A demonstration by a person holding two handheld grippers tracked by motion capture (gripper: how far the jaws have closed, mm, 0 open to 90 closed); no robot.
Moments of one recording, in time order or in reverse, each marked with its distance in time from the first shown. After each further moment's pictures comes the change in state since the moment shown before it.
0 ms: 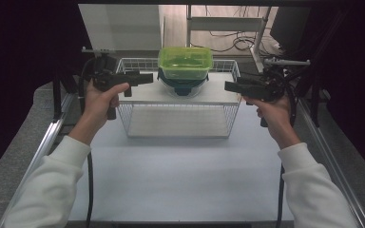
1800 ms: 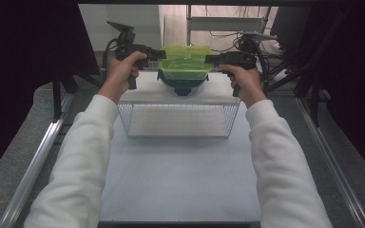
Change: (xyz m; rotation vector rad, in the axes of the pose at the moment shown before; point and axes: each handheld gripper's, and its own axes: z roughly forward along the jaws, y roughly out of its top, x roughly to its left) left arm 0.057 0.071 0.081 0.105 -0.078 -0.336; right arm -0.026 0.061 0.090 0.075 0.054 0.423
